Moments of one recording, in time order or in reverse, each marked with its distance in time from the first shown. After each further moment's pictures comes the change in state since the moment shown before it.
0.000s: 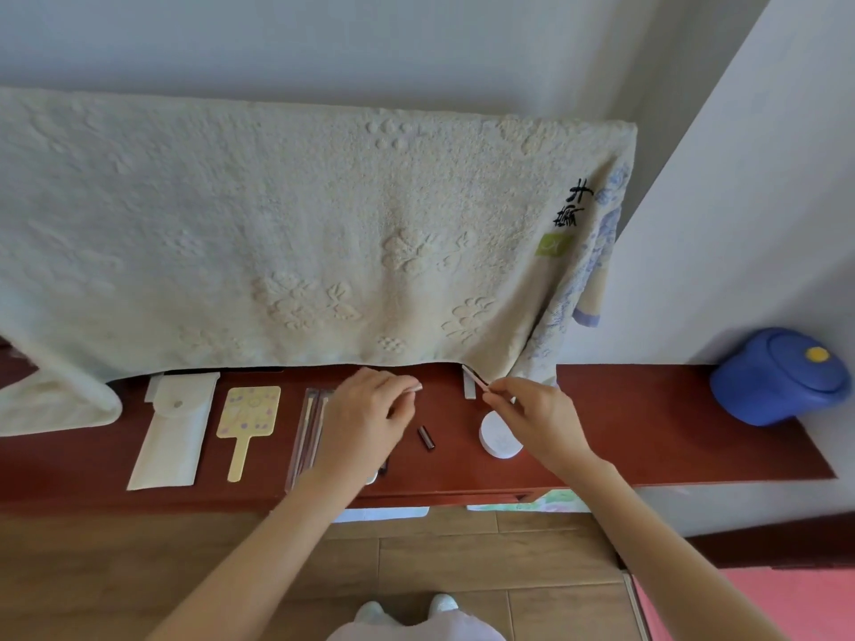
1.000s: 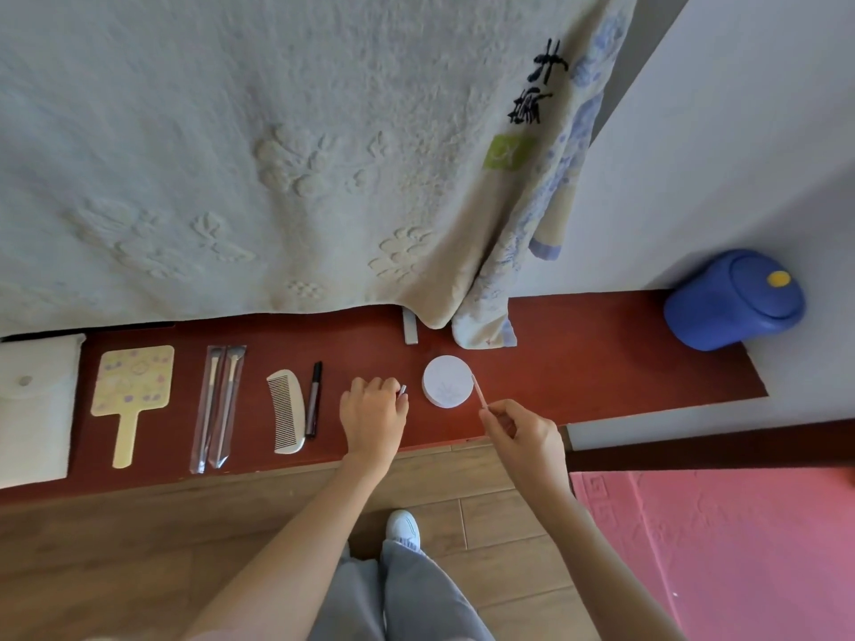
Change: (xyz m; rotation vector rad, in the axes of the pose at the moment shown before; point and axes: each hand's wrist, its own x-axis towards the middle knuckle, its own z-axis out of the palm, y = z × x) left_hand -0.063 0.008 0.191 0.232 -0.435 -0.343; right_hand -0.086 0.061 0.026 0.107 -0.121 0.626
